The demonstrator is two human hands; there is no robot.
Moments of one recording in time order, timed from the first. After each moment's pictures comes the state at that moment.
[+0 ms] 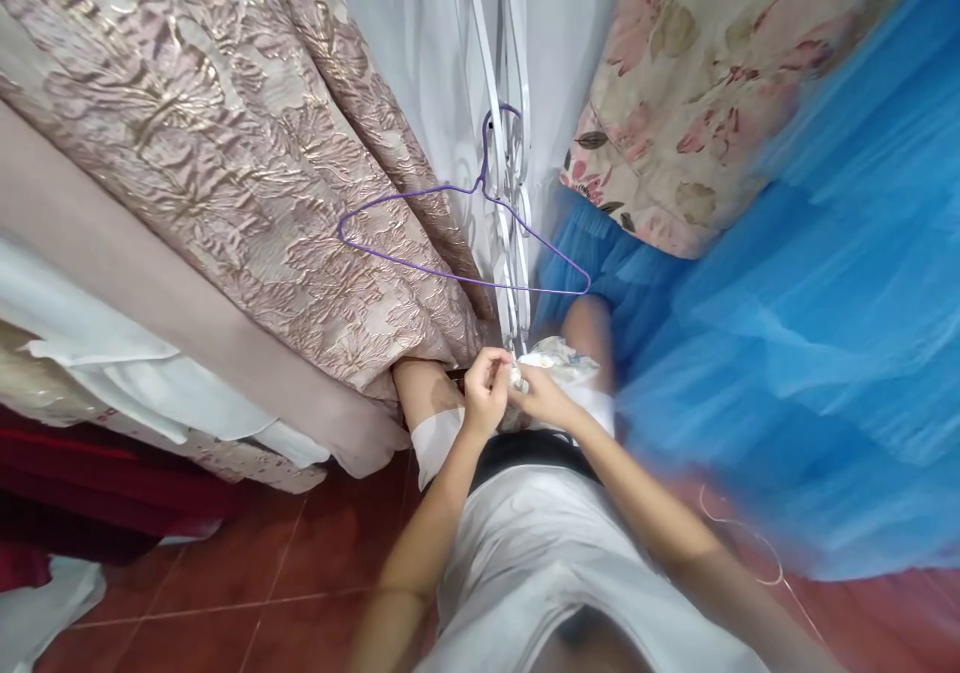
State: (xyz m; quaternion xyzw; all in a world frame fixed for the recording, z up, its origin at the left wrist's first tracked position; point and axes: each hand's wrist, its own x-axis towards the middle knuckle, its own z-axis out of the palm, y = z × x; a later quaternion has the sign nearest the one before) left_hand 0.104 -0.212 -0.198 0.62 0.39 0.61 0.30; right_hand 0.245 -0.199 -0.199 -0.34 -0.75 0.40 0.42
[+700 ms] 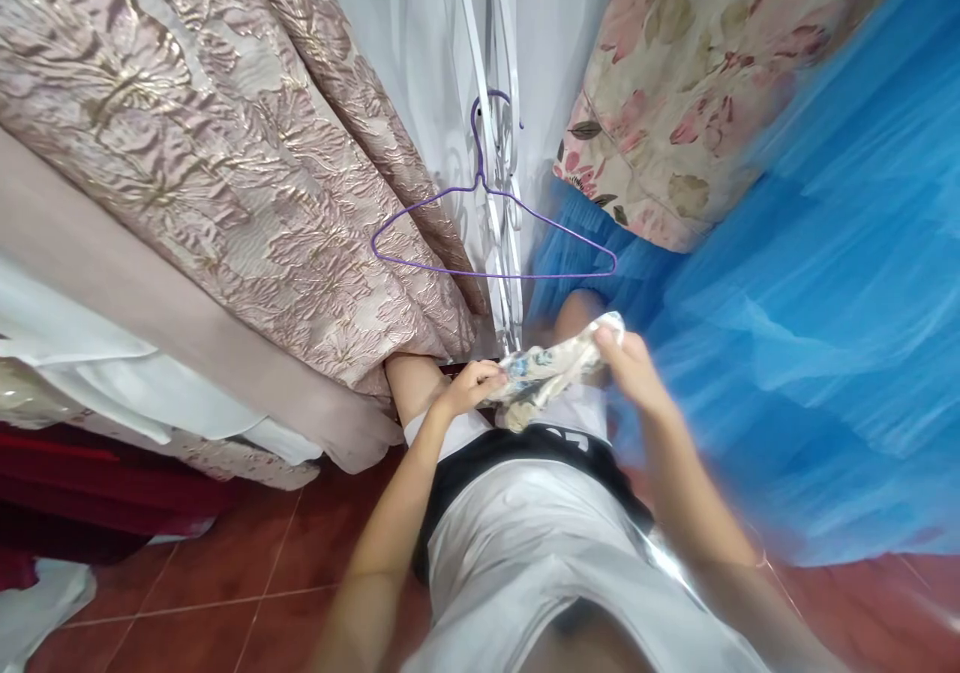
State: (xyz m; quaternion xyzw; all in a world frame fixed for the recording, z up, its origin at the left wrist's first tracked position) left_hand 0.061 -0.173 -0.216 0.79 0.35 0.31 0.40; right_hand 0.342 -0.217 -0.136 -0.47 -0.61 0.35 0.53
